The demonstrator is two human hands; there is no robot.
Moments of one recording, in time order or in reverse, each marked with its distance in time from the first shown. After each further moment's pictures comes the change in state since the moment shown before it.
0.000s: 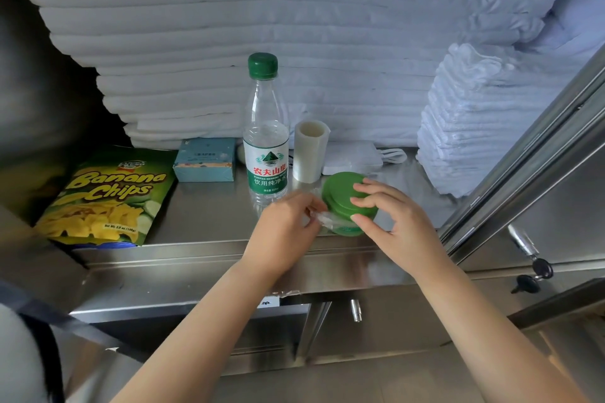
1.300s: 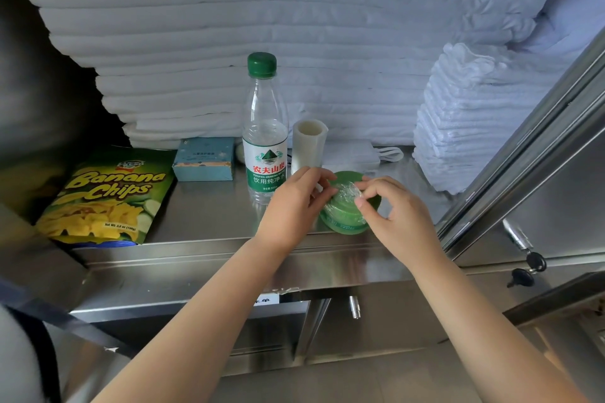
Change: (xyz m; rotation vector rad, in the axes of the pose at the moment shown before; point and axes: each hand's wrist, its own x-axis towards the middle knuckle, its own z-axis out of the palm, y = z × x) left_hand 0.025 0.001 0.011 -0.096 0.062 0.102; right_hand 0.006 -0.016 0.000 -0.031 0.102 0.144
